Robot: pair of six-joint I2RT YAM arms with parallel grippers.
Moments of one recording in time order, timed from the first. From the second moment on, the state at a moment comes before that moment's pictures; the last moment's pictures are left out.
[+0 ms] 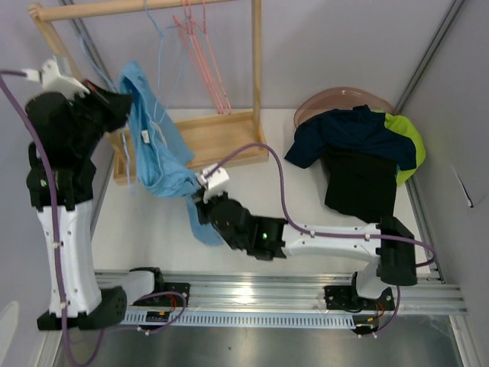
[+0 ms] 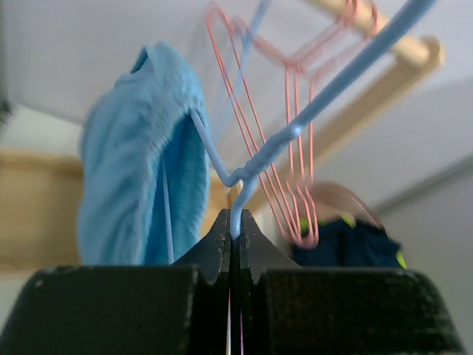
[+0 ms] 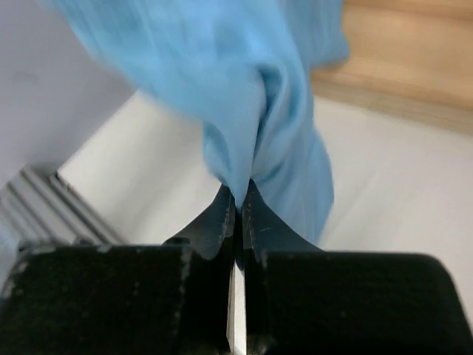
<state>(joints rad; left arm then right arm) 0.06 1.23 1.98 -0.80 0.10 -0.51 1.43 1.57 1.22 0.19 0.73 0.30</state>
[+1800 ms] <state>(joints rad) -0.02 1.59 2.30 -0.71 -0.12 -0.30 0.02 1.46 1.08 -0.06 0.21 0.44</state>
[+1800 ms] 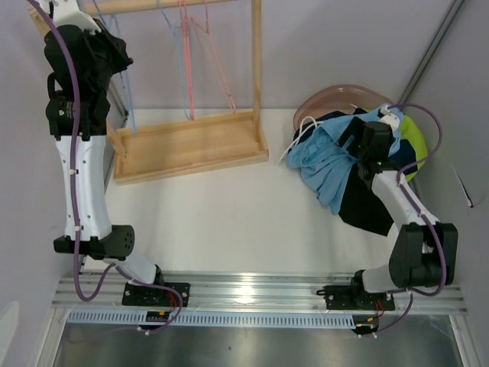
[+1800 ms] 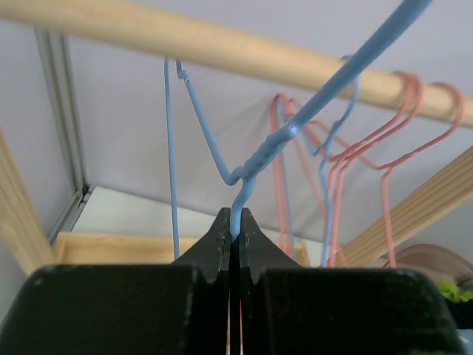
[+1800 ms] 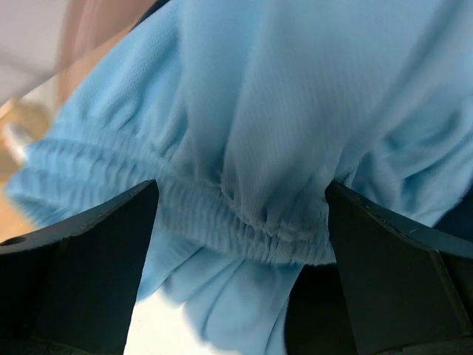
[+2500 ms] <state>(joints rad) 0.11 1.89 2.48 -0.62 0.13 -0.44 0.24 1.22 0.88 0.02 0.16 0.47</state>
